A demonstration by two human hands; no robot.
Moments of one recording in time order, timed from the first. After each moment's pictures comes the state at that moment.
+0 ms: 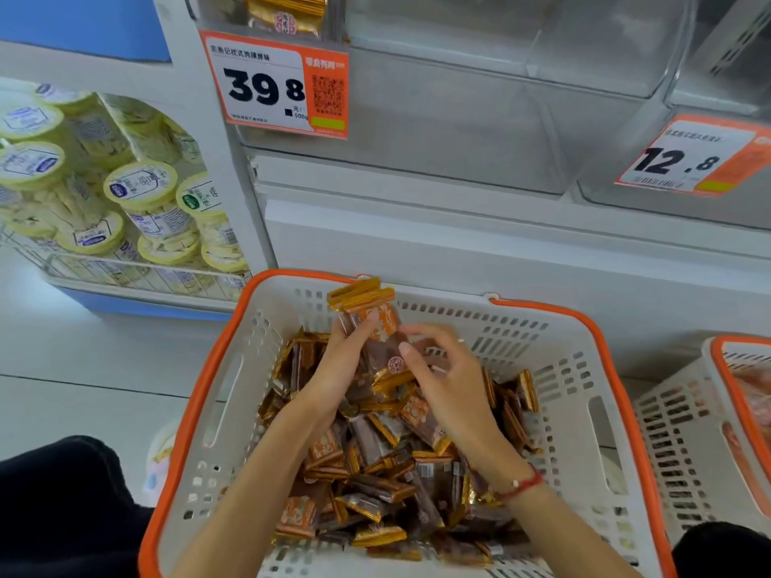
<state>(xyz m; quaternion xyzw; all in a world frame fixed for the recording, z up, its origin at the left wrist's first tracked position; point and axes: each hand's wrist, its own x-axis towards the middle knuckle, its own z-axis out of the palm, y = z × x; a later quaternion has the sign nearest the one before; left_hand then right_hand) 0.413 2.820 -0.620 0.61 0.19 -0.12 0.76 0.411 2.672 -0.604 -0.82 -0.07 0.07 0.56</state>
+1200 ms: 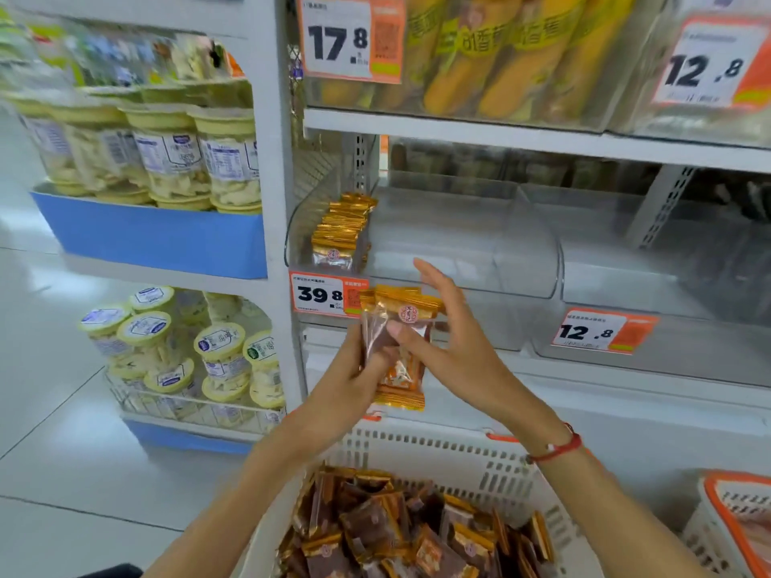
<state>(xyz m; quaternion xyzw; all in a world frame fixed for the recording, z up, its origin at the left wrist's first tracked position) 0.412 2.840 -0.442 0.76 -0.09 0.06 0.64 0.469 2.693 -0.409 -0.80 -0.29 0.00 0.53</state>
